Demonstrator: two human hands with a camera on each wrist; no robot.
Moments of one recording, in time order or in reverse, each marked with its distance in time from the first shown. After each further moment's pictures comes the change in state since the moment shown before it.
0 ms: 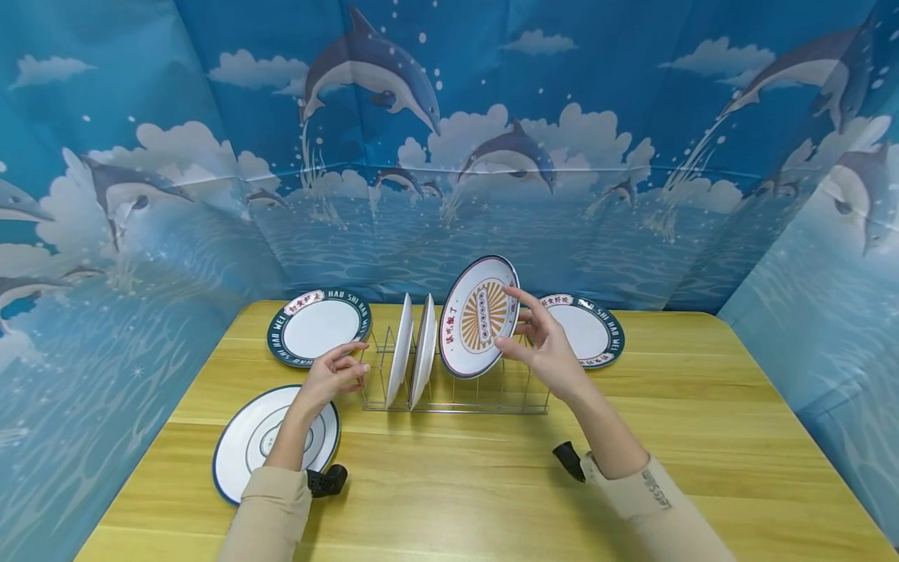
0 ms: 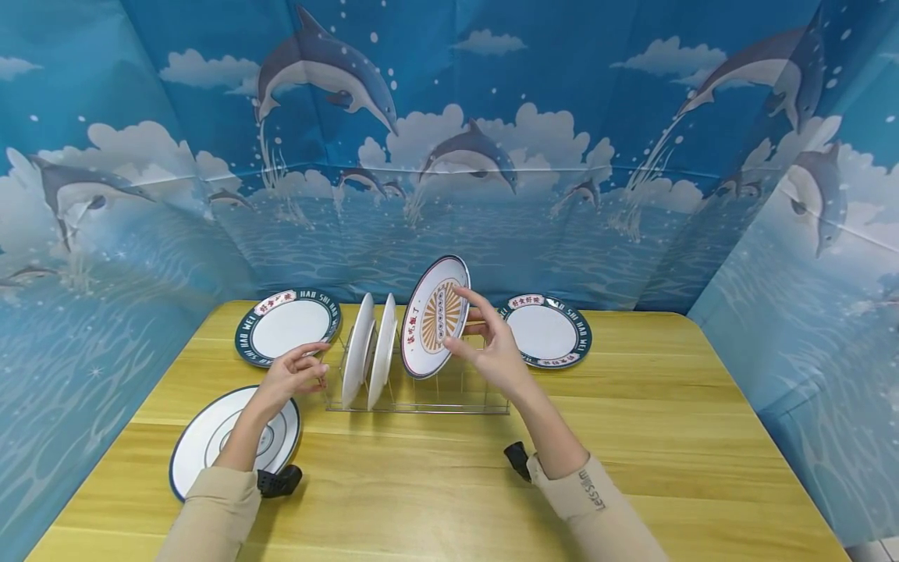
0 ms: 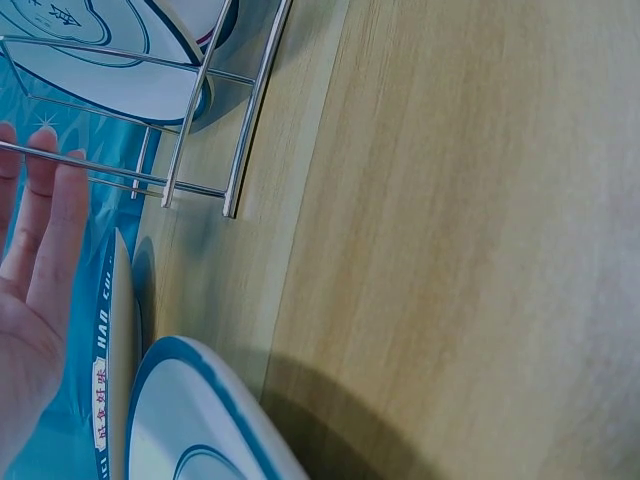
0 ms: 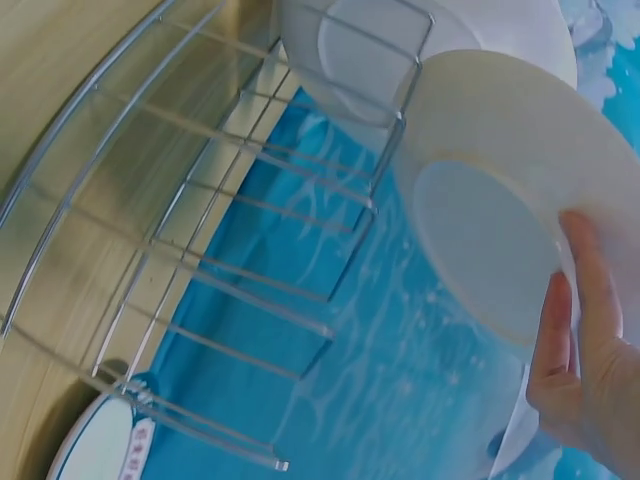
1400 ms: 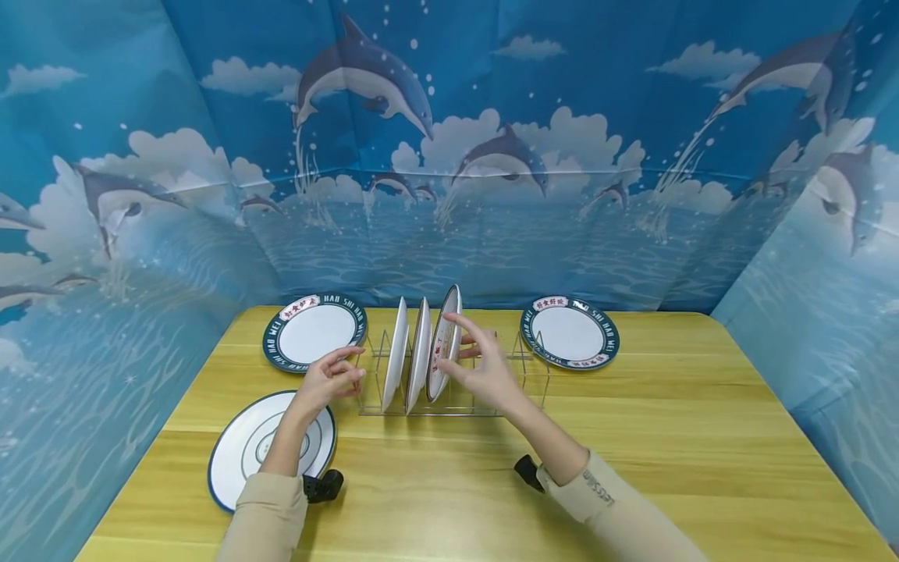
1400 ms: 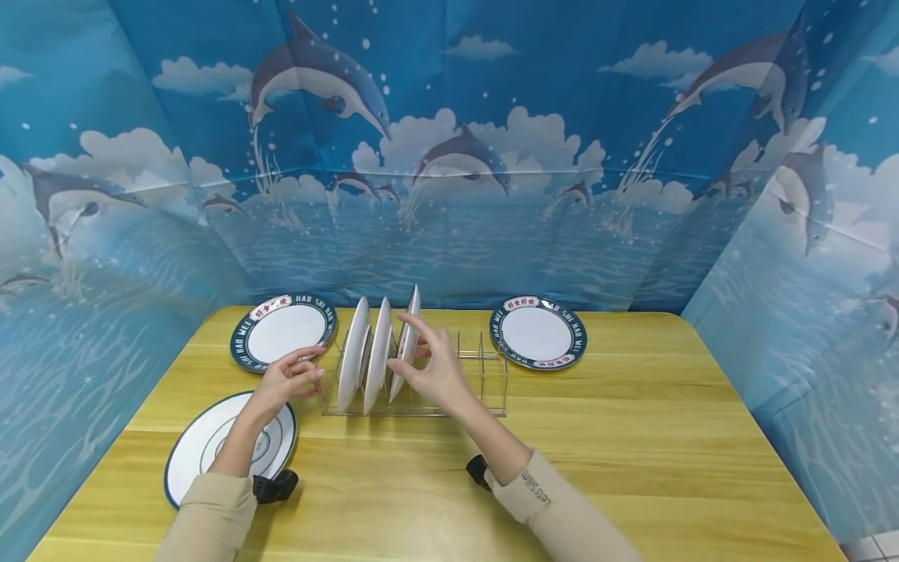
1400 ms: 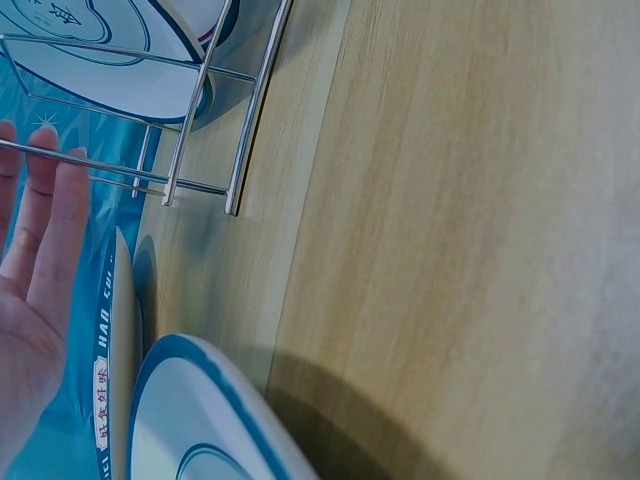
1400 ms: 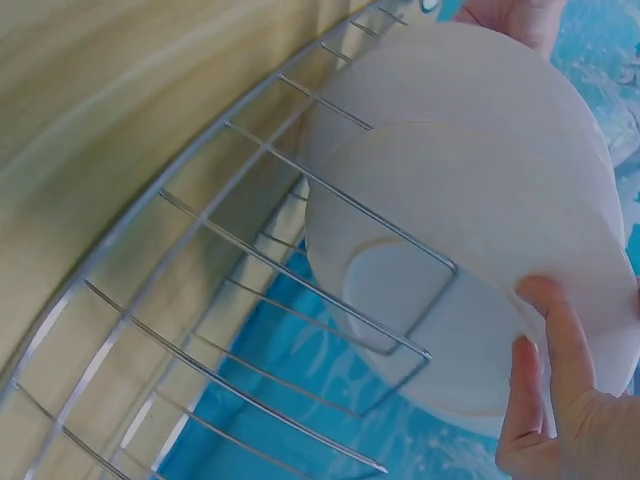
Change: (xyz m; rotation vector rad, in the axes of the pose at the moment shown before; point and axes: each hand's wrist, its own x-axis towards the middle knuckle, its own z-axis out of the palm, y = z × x) left_hand 0.011 -0.022 -0.006 -0.009 0.003 0.017; right_hand -0.004 -0.021 0.071 -0.301 0.053 0.076
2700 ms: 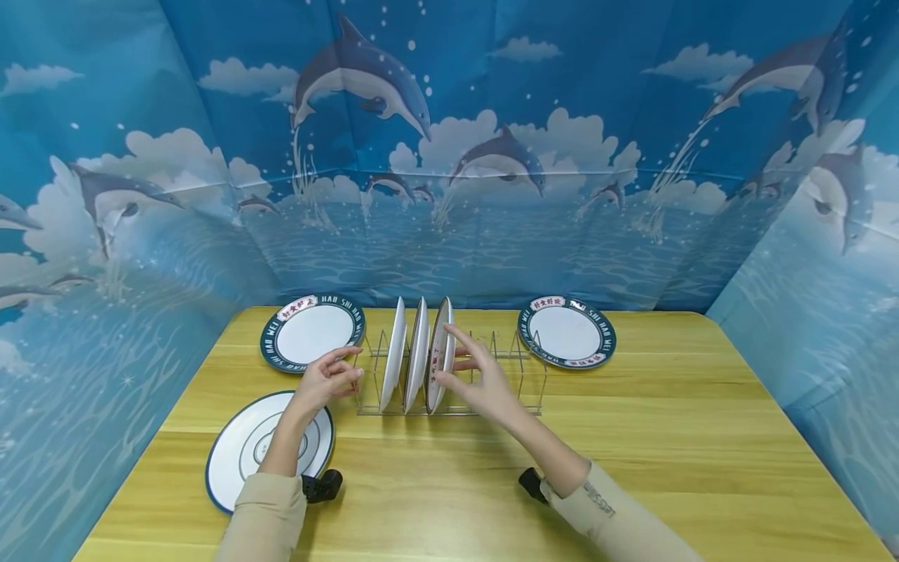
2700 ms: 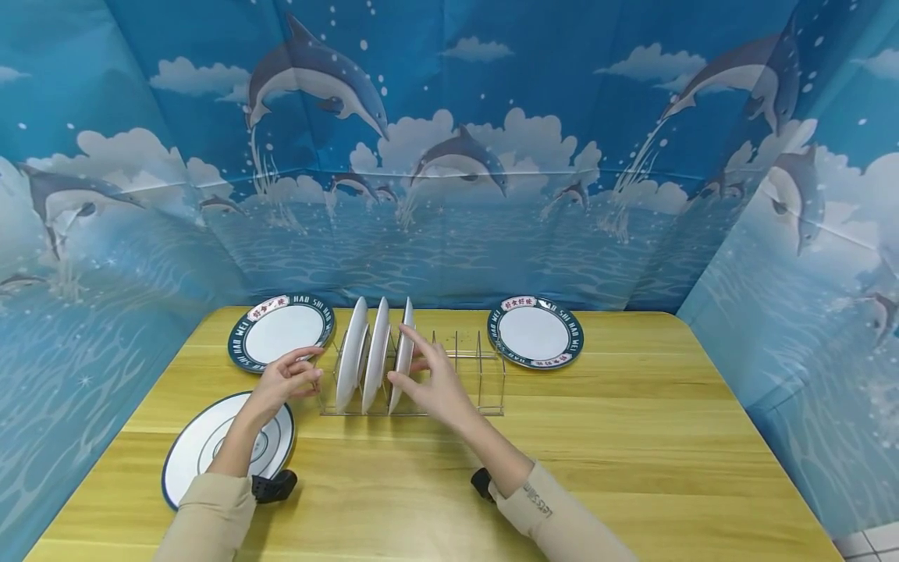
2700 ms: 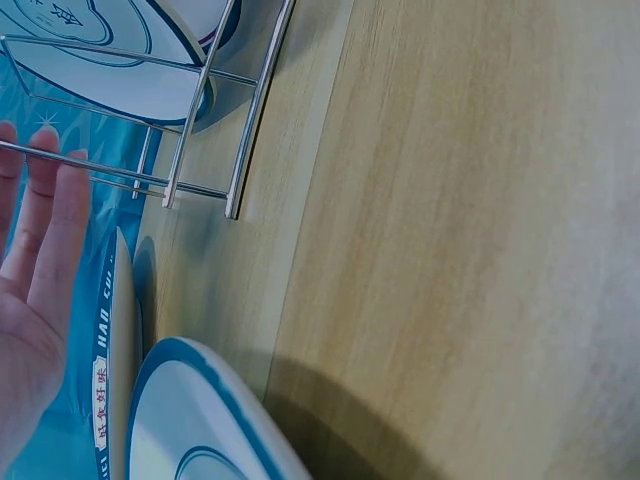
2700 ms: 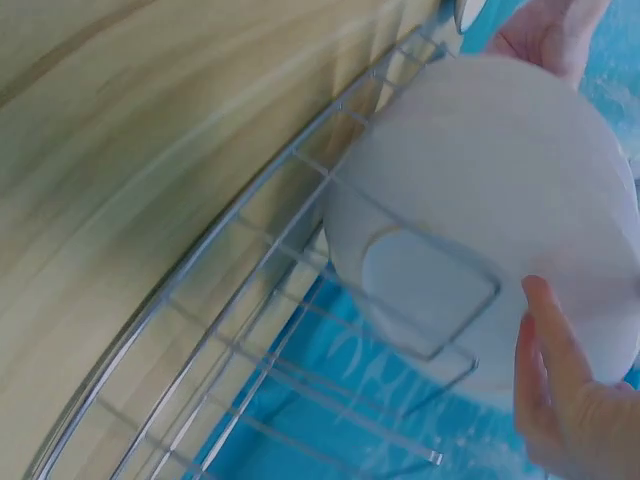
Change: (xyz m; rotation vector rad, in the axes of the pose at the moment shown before) left_hand -0.012 0.022 0.007 0.011 -0.011 -0.012; right_hand 0.001 0.055 0.010 0.035 -0.030 -0.031
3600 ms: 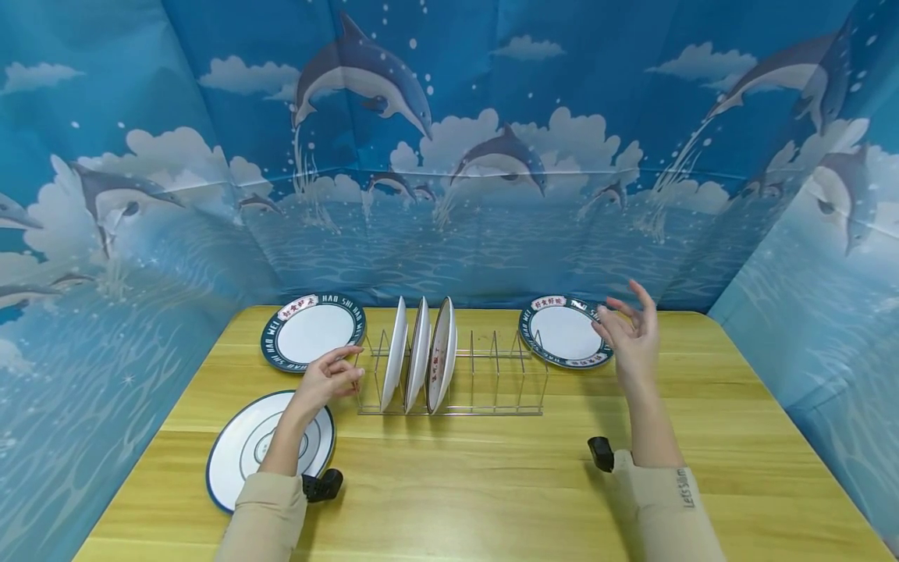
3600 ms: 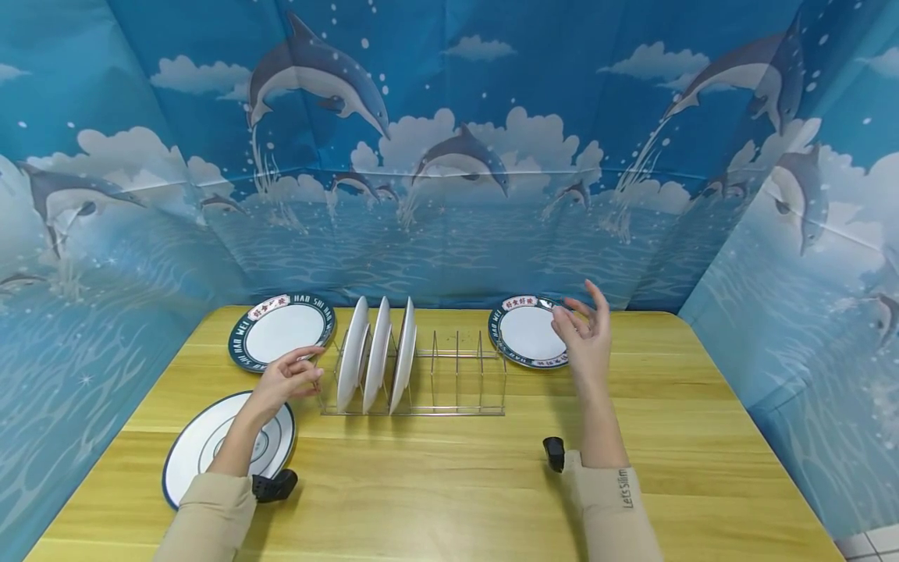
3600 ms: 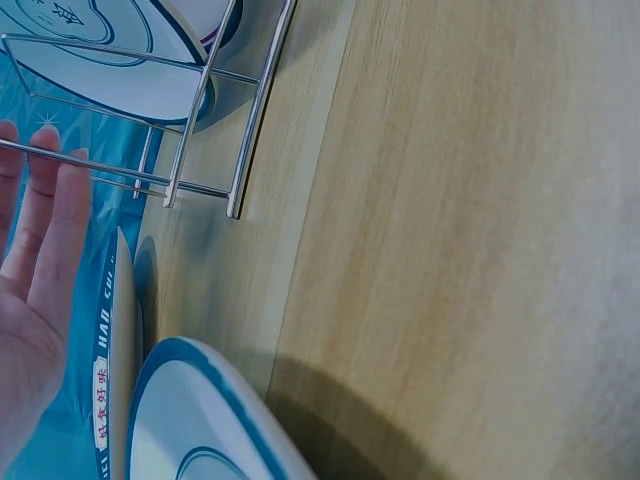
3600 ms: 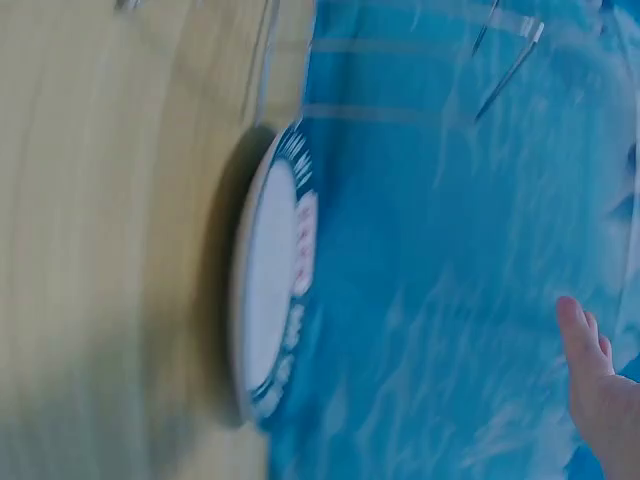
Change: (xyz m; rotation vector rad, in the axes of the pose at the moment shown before) left_hand 0.001 0.000 0.000 -0.001 0.007 -0.010; right_hand 0.001 0.083 -0.165 0.511 0.605 -0.059
